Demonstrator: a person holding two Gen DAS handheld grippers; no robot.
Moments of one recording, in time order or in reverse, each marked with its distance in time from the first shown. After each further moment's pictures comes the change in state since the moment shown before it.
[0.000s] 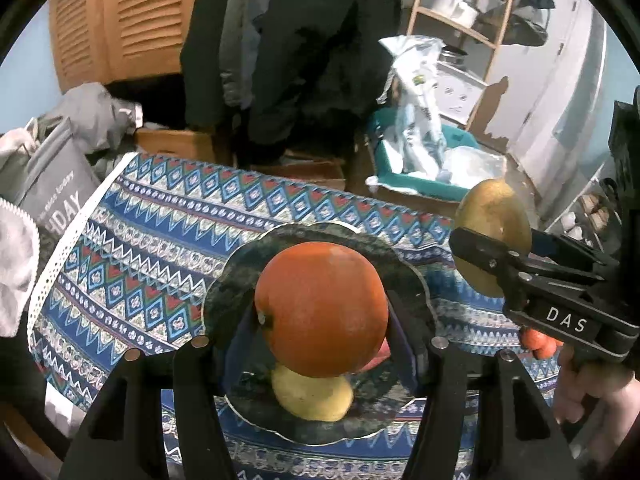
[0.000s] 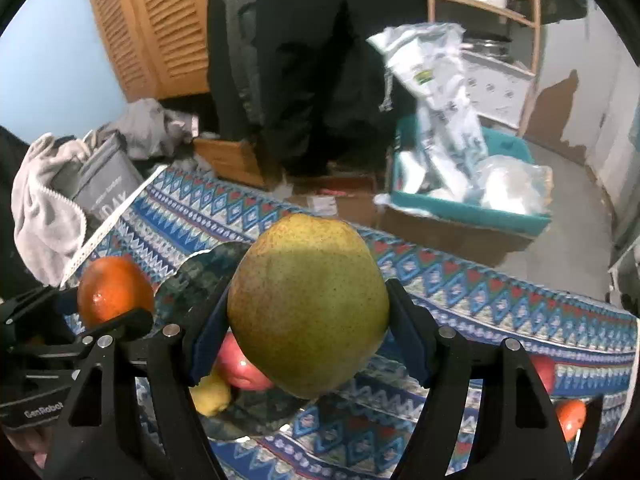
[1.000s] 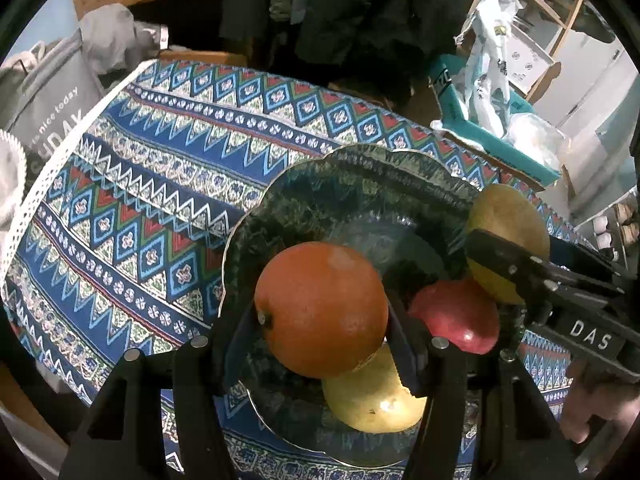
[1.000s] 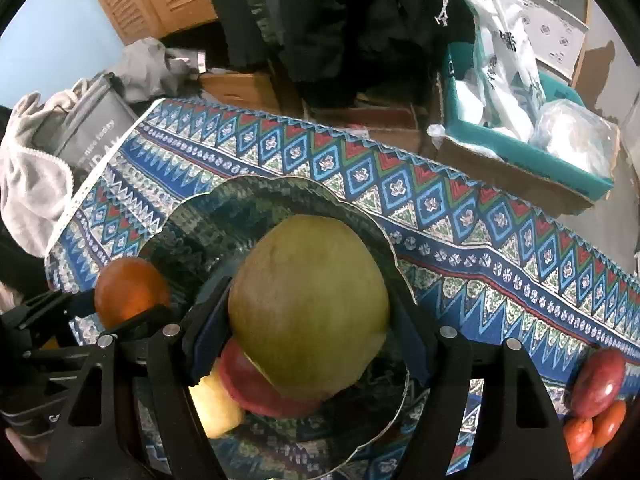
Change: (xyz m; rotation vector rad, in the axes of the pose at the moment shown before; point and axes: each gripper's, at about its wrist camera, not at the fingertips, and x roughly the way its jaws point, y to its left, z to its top) left arm 0.083 0.050 -0.025 -0.123 0.207 0.062; right arm 0.097 0.018 -0.017 0.012 0.218 0.050
